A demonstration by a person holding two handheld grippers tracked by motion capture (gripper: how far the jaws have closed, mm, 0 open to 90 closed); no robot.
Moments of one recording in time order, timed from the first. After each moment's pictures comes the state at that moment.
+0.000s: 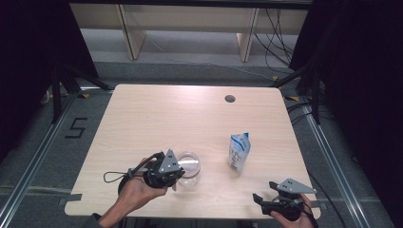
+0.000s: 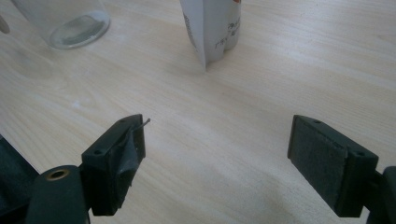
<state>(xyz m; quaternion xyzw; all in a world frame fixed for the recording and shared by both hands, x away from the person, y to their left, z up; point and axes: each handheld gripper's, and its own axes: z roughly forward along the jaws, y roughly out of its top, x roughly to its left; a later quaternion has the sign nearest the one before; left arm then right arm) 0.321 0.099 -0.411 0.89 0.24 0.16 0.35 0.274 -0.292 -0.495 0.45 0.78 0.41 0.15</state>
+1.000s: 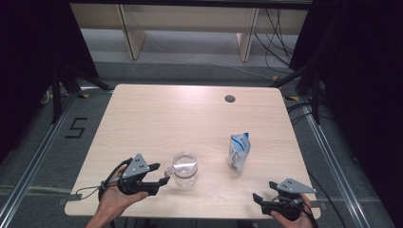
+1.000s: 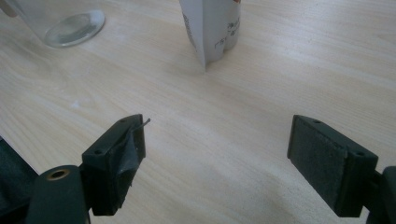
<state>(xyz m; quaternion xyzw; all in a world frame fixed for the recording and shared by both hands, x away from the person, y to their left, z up) 0.310 0.162 -0.443 0.82 0.30 0.16 0.45 0.274 -0.291 -0.495 0.46 0.77 0.41 0.15</state>
